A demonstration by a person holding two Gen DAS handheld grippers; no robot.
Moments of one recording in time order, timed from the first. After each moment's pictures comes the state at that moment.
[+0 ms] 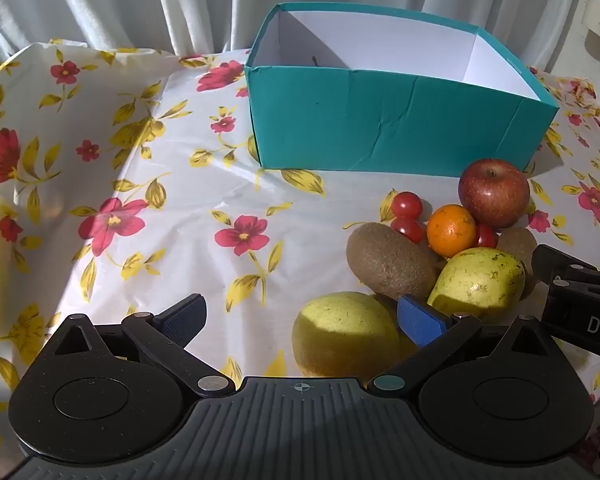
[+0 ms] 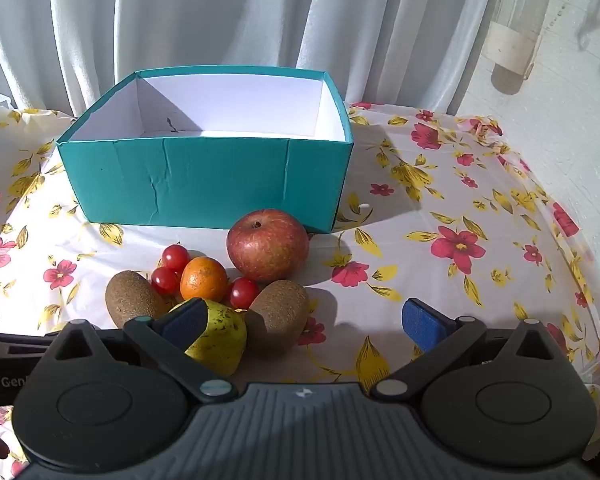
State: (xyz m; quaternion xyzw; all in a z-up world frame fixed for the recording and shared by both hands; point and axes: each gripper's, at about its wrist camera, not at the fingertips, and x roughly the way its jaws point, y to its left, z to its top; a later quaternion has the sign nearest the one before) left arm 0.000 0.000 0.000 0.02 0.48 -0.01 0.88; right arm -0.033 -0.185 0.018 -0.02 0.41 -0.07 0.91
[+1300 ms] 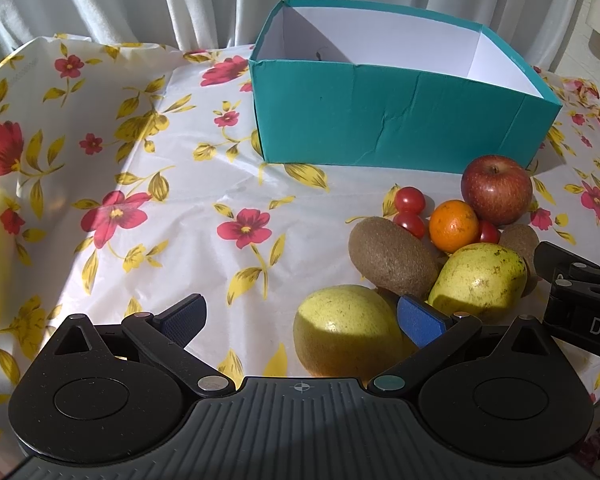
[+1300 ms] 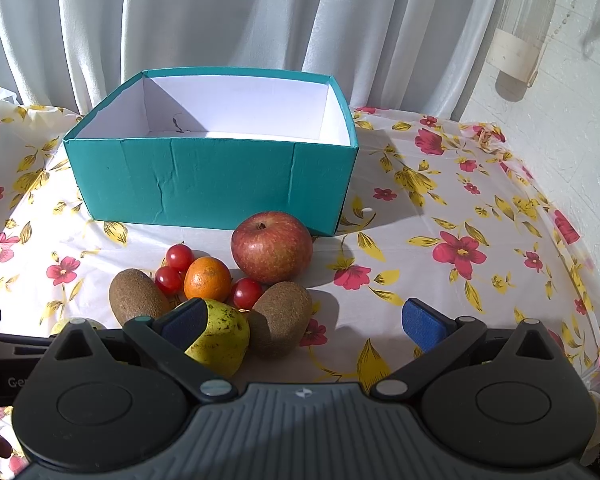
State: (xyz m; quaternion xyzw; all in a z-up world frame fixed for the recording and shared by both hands) left arm -0.002 0.004 0.000 0.02 0.49 -0.01 0.87; right arm -0.035 -0.183 0.019 -0.02 0.40 -0.07 0.91
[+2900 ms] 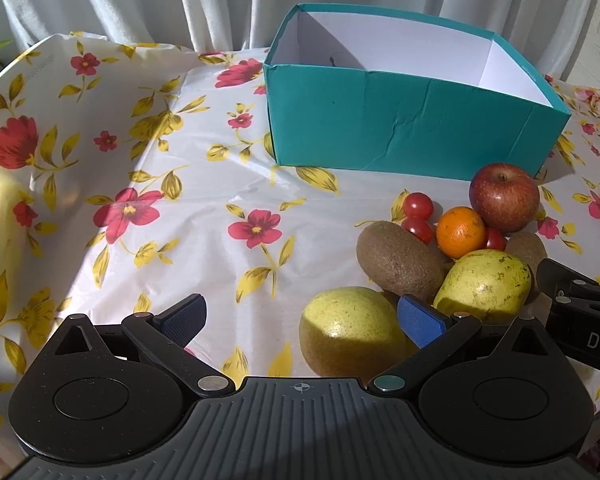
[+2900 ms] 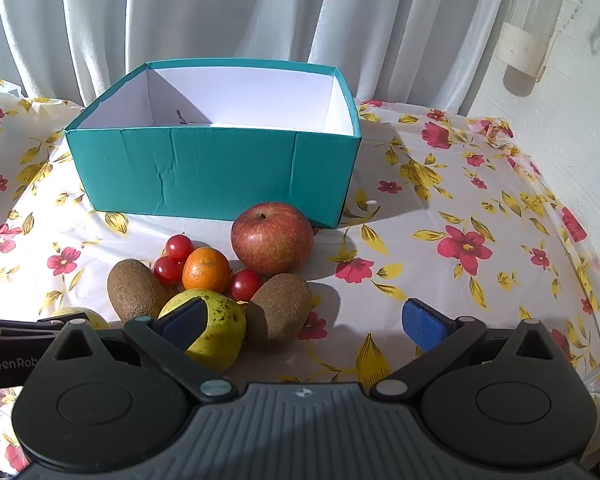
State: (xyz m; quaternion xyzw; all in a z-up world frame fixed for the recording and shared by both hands) left arm -0.005 0.003 0.003 0.02 0.48 0.01 0.87; right arm -0.035 -0.188 0.014 -0.03 0.41 -0.06 0.91
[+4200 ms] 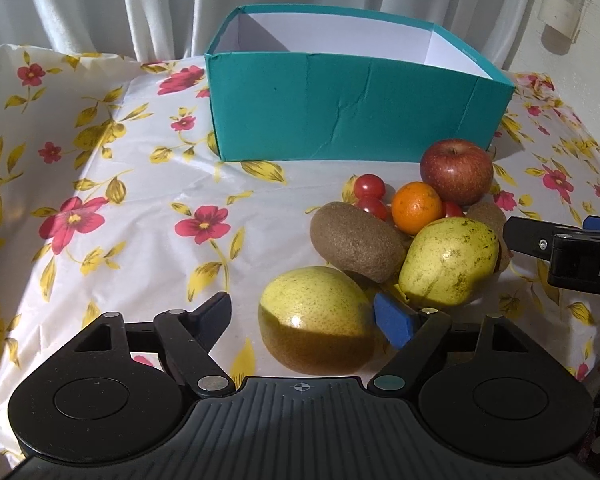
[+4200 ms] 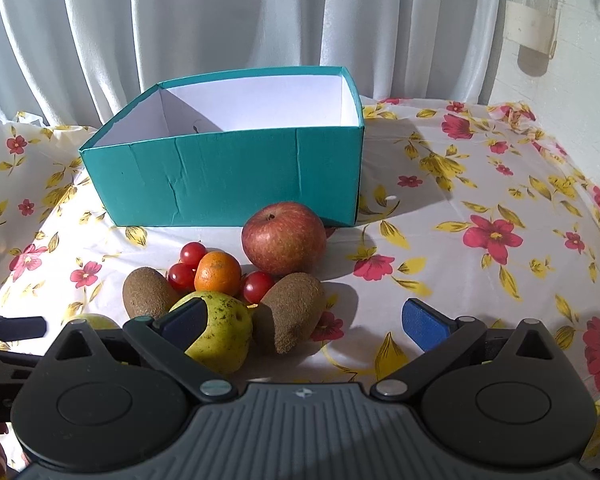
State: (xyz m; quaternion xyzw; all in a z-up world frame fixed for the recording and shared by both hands) left arm -0.017 0.002 -0.022 0.01 0.46 -0.08 0.88; right arm -0.040 -0.215 -0.003 0.04 0.39 -0.01 0.92
